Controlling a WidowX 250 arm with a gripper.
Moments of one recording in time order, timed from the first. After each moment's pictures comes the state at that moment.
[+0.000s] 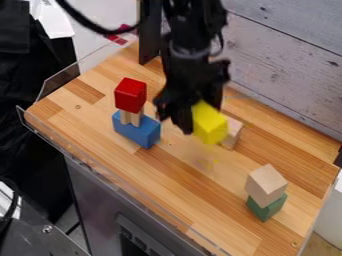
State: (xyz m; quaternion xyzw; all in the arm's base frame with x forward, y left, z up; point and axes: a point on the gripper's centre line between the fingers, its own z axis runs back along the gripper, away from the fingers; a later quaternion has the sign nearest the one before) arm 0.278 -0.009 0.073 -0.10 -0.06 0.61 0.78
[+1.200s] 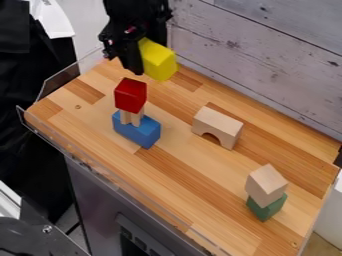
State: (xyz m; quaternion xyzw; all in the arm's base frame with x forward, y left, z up) arm 0.279 0.074 0.108 -0.08 -0.06 0.68 0.73
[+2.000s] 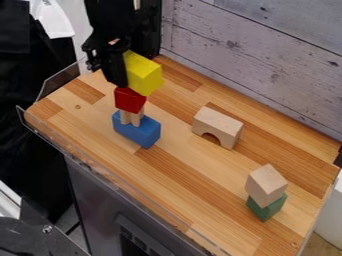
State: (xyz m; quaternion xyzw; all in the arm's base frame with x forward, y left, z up) arm 0.253 0.073 0.101 -0.06 -0.03 0.70 0.71
